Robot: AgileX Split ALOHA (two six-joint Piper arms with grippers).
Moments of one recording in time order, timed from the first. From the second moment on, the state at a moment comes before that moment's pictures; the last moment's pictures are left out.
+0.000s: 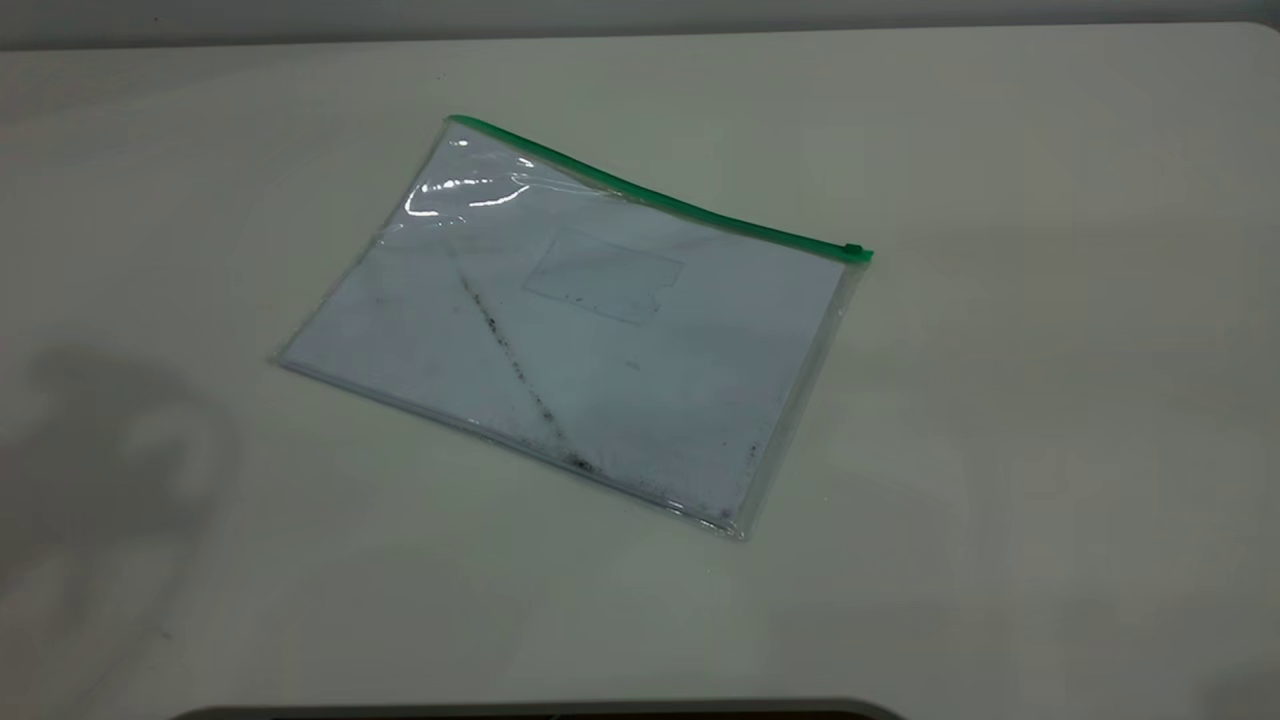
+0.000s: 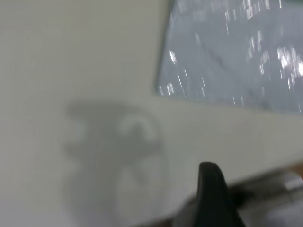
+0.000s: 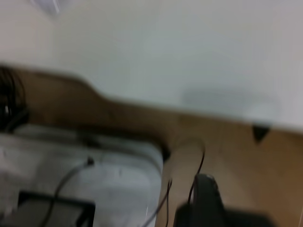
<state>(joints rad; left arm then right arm) -0.03 1.30 -1.29 -0.22 1.17 0.24 0.11 0.71 -0.63 0.10 1.23 -0.06</state>
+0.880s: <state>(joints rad) -0.03 0.62 -0.50 -0.14 1.10 0.23 0.11 0.53 -0.48 0.02 1.10 -0.01</state>
